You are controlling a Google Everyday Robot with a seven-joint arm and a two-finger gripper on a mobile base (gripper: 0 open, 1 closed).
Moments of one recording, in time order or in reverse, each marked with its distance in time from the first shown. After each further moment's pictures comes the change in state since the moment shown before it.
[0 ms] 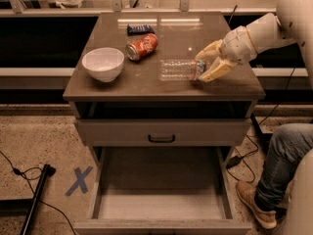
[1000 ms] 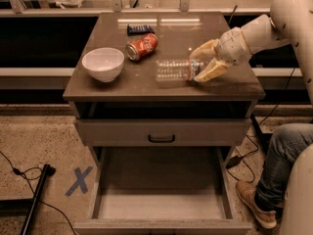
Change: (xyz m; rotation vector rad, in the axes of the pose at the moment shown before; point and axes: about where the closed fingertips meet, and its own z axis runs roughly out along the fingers) arm -0.001 -0.004 0.011 0.001 -0.008 -0.001
